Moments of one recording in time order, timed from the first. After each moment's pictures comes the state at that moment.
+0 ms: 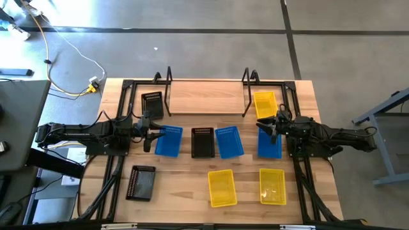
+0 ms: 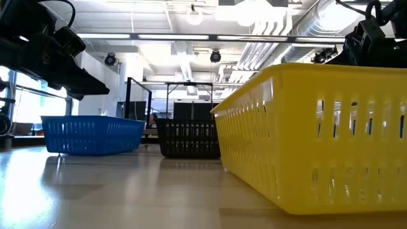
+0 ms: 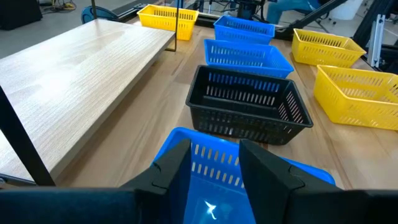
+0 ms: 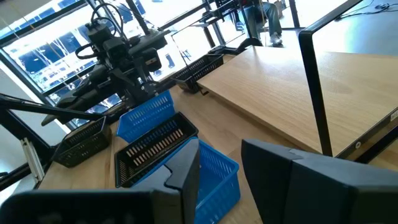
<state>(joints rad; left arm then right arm) 0.22 0.30 0.04 -0.06 -0.04 -0.12 -0.09 0.08 0.07 -0.13 0.21 0.47</state>
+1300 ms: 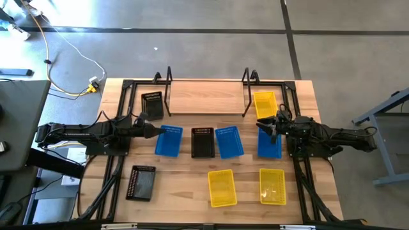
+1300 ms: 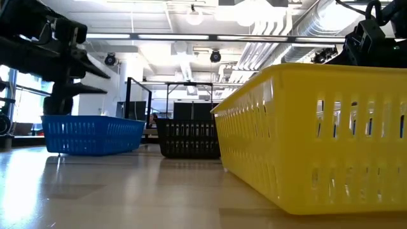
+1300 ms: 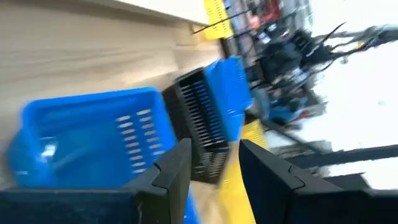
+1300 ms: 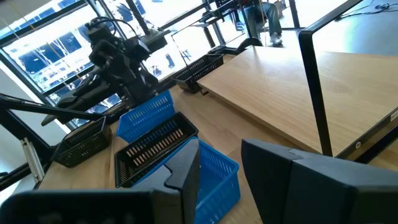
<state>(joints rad) 0.22 0.30 0.04 -0.01 -0.04 -1.21 -0.09 0.08 0.07 -0.13 0.21 0.47</state>
